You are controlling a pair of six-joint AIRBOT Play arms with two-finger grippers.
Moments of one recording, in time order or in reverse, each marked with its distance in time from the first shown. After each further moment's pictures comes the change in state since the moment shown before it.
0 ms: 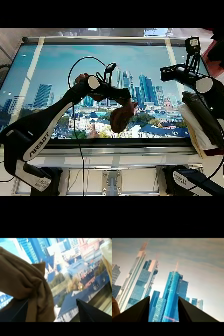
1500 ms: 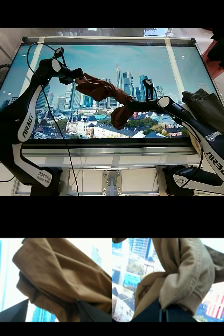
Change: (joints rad) left arm 0.441 -0.080 0.132 0.497 -0.087 -0.389; right arm 0.269 -0.211 -0.251 0.401 0.050 0.076
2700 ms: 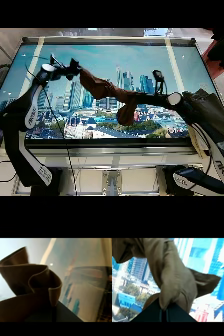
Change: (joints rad) left arm 0.138 -0.183 0.095 -0.833 0.223 0.270; right arm -0.086 0.129 0.021 -0.069 -0.035 0.004
